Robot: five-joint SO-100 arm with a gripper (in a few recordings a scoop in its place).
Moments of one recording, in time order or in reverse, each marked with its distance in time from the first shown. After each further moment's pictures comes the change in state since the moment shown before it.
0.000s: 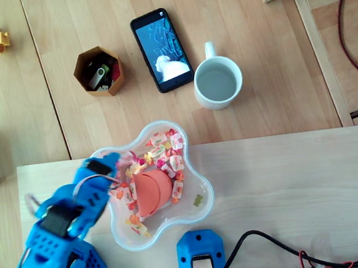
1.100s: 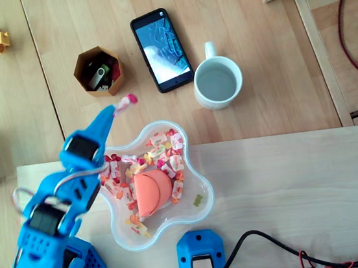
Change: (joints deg) arm -2.5 -7.3 -12.7 -26.7 0.5
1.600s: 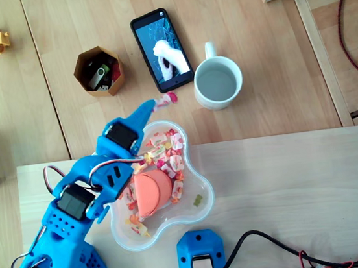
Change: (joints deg) arm 9.8 -18.4 -21.8 7.8 0.1
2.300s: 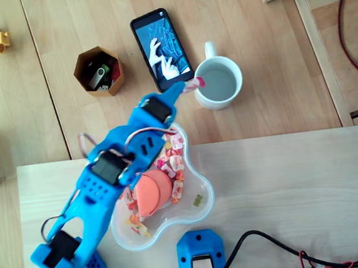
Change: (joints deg) arm 2.7 -27.1 -27.4 4.4 4.6
